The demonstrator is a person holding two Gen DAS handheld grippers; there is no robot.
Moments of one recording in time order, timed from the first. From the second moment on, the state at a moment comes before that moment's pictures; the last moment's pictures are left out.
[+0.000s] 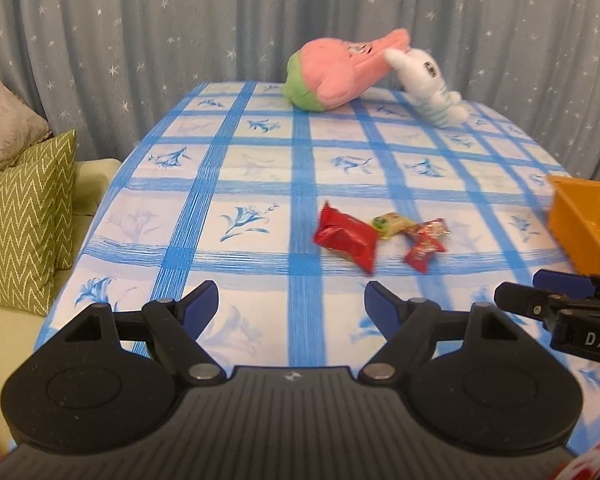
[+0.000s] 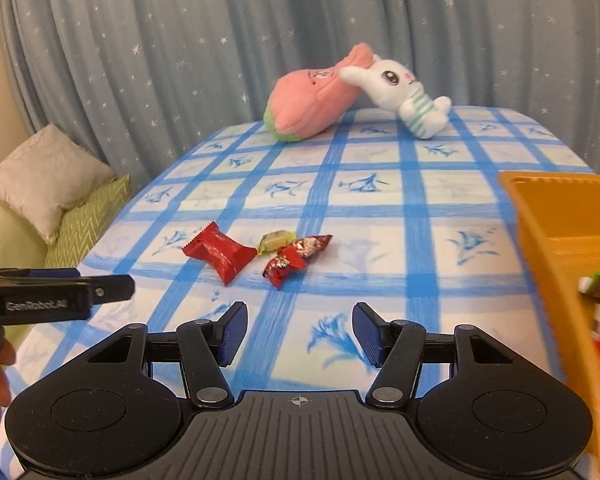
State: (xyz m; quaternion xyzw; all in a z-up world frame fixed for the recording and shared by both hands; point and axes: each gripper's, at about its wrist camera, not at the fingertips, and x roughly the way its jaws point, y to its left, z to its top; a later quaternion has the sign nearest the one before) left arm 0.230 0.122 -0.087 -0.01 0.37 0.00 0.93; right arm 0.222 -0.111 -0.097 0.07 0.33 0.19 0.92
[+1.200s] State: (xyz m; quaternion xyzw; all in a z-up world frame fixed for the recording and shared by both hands) left arm 0.293 0.126 -0.117 -0.07 0.36 -0.06 0.93; right arm 0.301 -0.067 -0.138 0.04 0.32 0.18 0.93
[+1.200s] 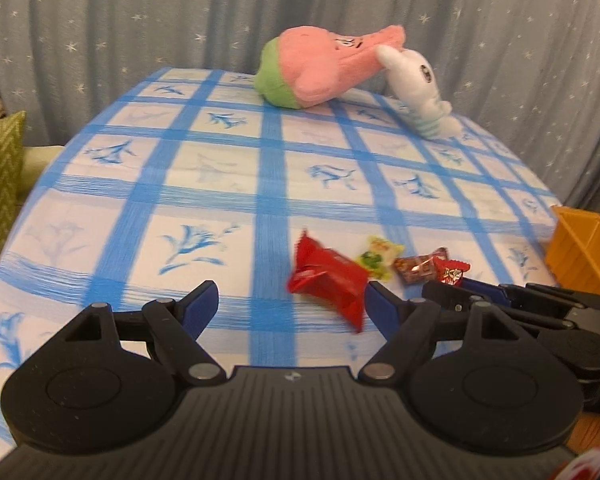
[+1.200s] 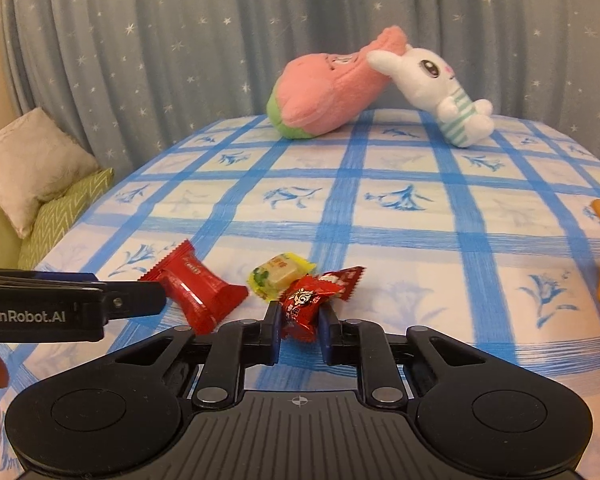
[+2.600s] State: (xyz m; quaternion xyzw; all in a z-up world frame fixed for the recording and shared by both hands) left arm 0.242 0.047 -0.092 -0.05 0.34 -0.11 0.93; right arm 0.233 -0.127 -0.103 0.04 0.32 0.15 0.93
